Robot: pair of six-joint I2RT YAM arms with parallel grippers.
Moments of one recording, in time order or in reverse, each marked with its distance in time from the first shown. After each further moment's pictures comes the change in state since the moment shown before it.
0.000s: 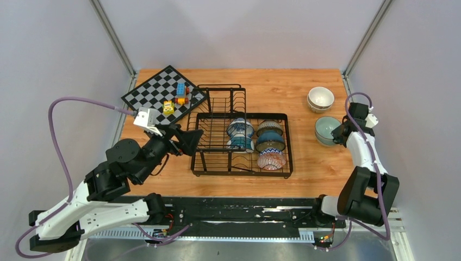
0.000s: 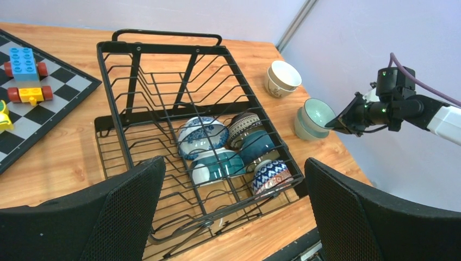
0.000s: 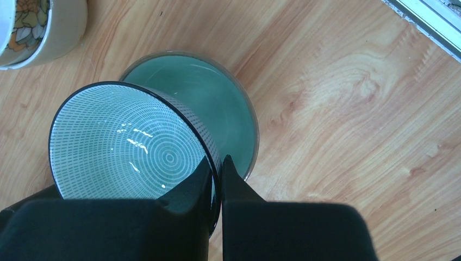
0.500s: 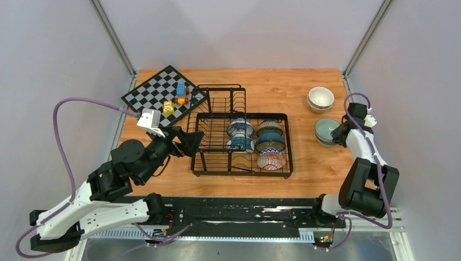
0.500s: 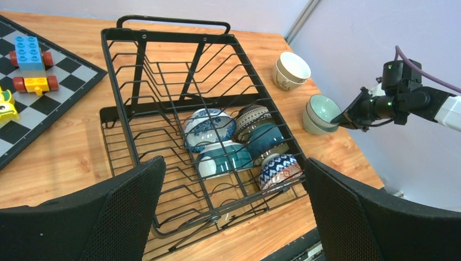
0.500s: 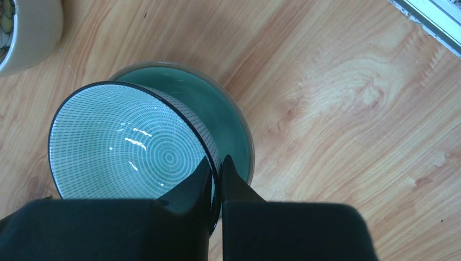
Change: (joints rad) left arm 0.000 -0.006 -0.027 -0.018 -0.015 -0.010; right arm -0.010 0.079 0.000 0.040 0.002 -0.002
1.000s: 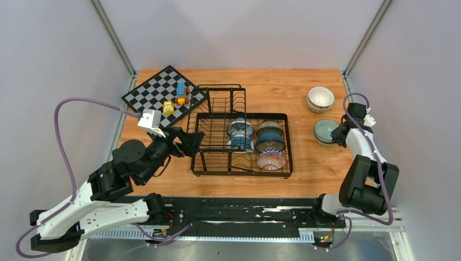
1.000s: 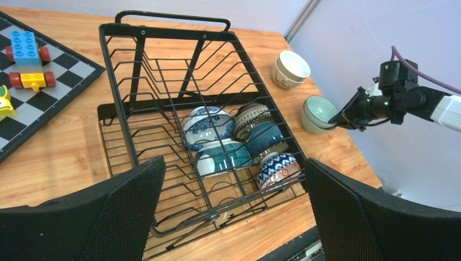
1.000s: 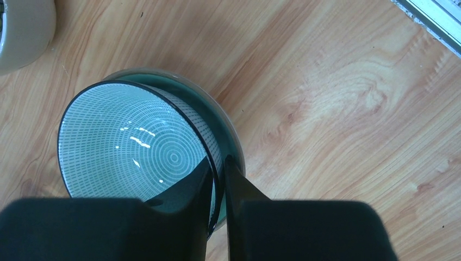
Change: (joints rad) left arm 0.000 0.000 -0.009 -0.001 0.001 -0.016; right arm -0.001 0.029 0.000 0.014 -0.002 -0.012
